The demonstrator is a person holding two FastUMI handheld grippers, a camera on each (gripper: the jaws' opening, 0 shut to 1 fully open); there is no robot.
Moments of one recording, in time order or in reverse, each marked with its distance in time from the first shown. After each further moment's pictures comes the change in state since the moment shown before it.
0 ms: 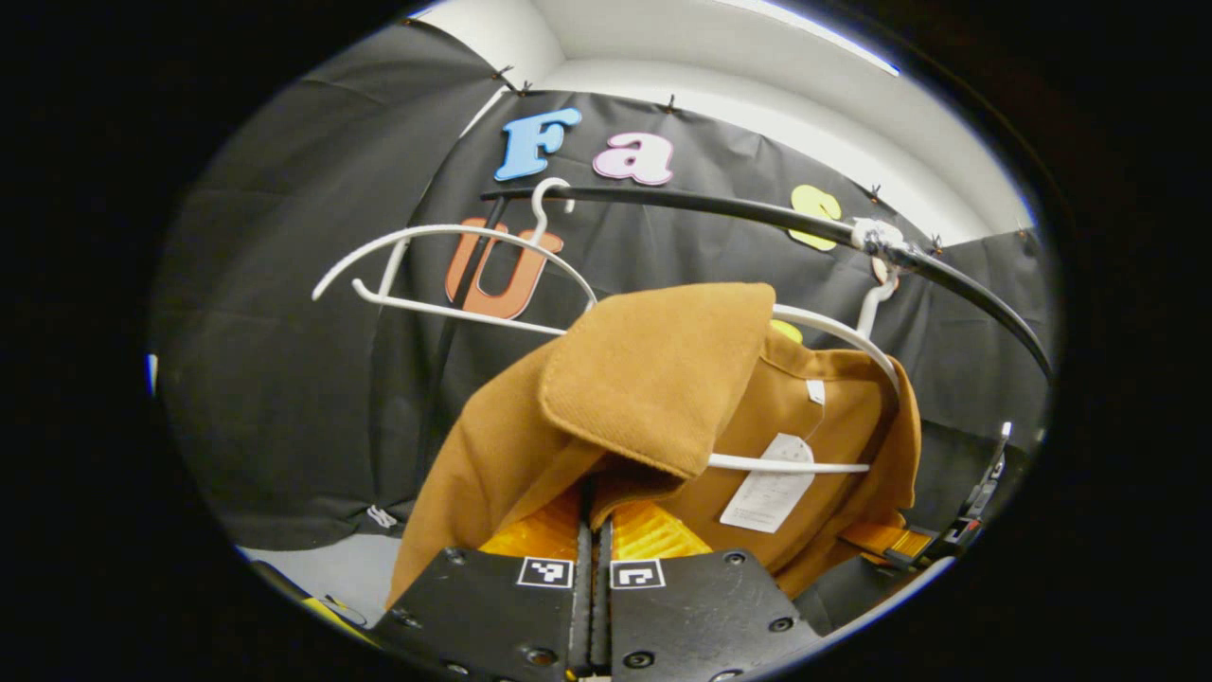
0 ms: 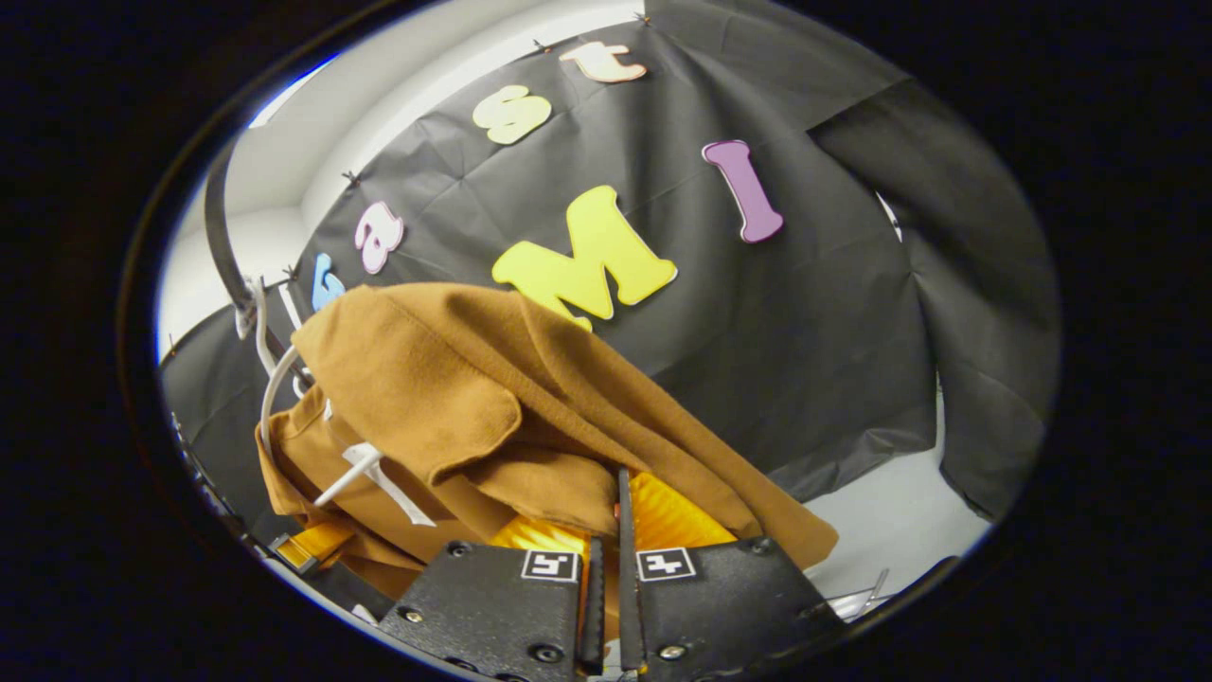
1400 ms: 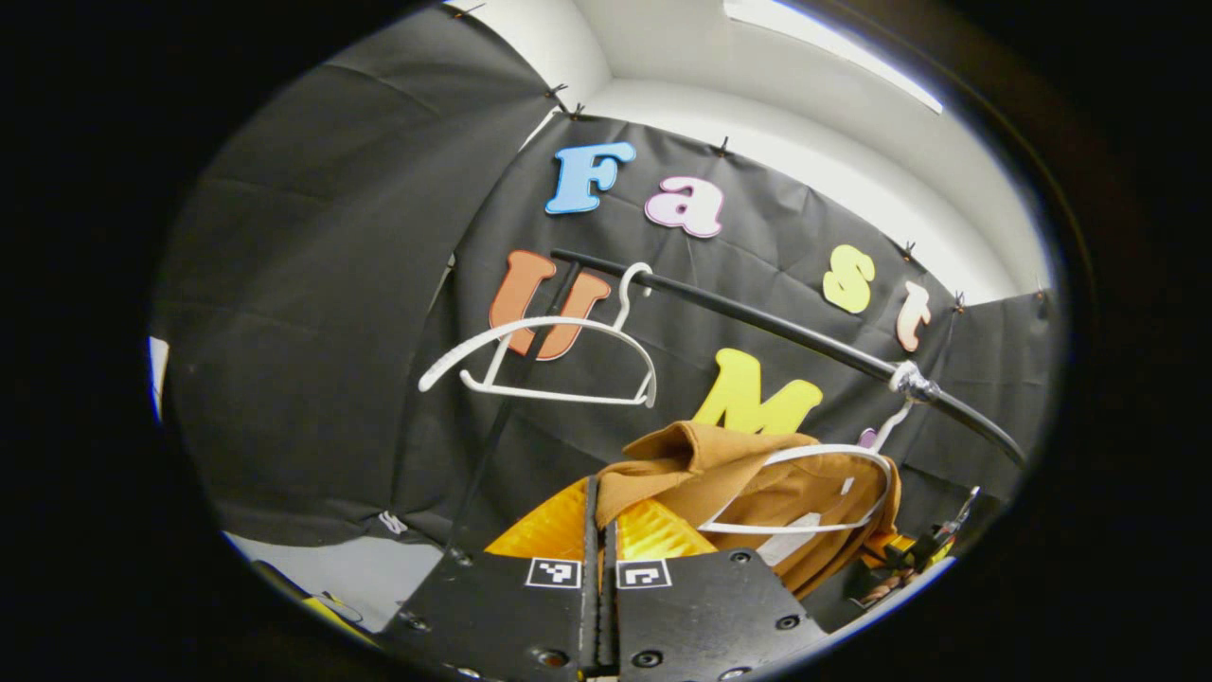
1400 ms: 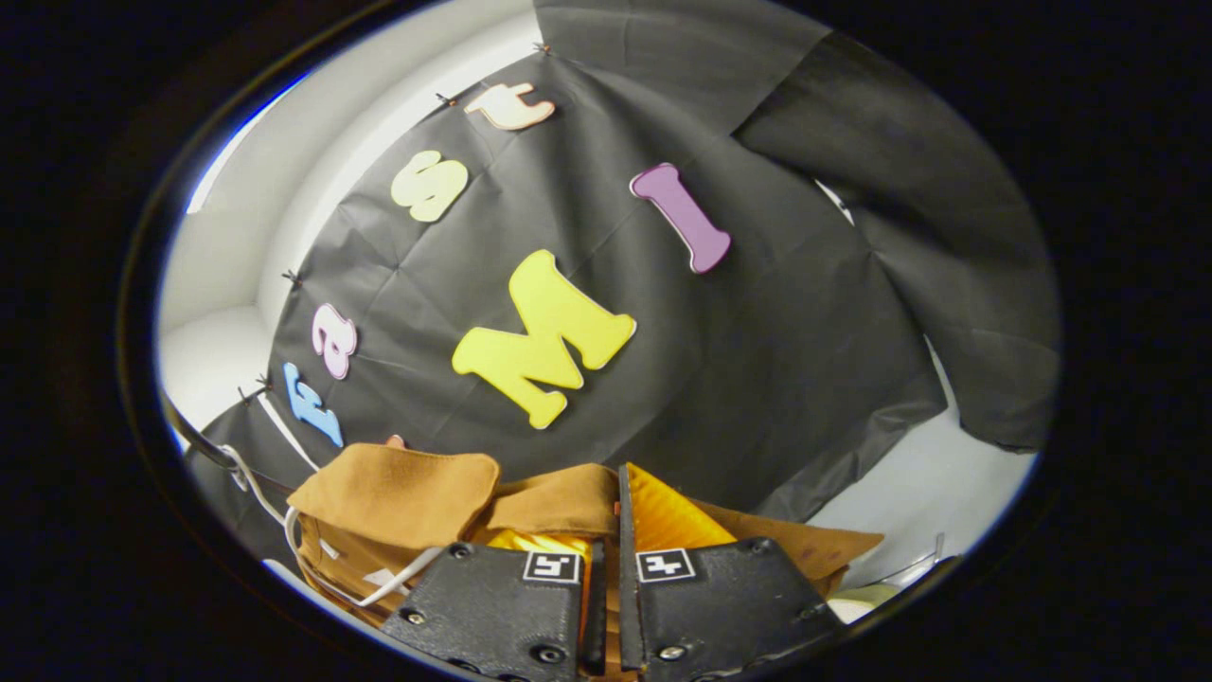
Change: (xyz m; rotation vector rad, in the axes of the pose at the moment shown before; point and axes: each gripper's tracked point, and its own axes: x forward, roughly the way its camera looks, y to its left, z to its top) left arm -0.042 0.071 0.080 -0.113 -0.072 0.037; right arm 0.038 -0.017 0.062 0.250 -0.079 0.008
